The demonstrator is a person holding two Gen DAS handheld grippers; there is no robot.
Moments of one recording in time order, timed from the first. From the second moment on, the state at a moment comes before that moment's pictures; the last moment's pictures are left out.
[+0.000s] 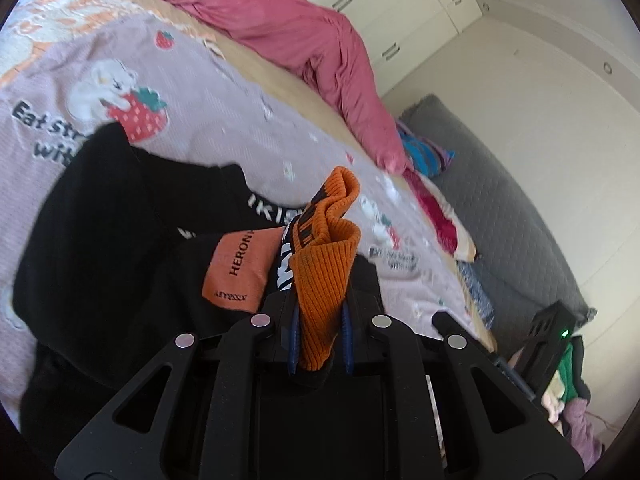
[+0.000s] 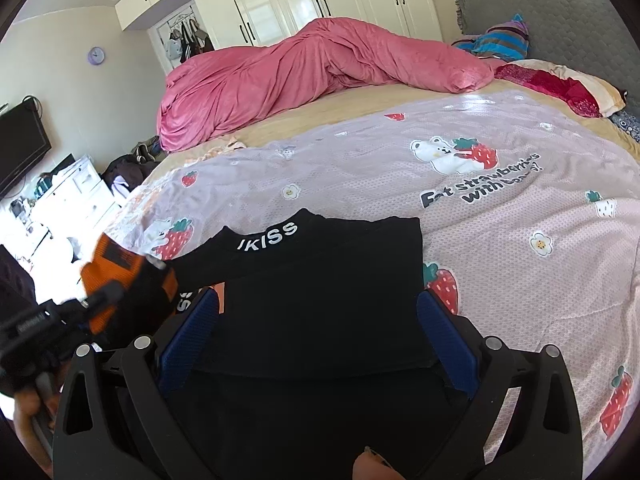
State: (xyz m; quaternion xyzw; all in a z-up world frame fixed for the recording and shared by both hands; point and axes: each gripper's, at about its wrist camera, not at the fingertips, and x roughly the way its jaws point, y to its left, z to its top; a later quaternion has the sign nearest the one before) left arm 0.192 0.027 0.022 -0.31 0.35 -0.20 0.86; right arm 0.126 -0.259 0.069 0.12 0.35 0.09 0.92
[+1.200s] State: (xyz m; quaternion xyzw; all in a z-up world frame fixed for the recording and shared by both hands) left arm 0.192 0.075 0.025 -0.24 0.38 -0.05 0.89; right arm 0.136 -0.183 -0.009 0.07 0.45 0.17 0.87
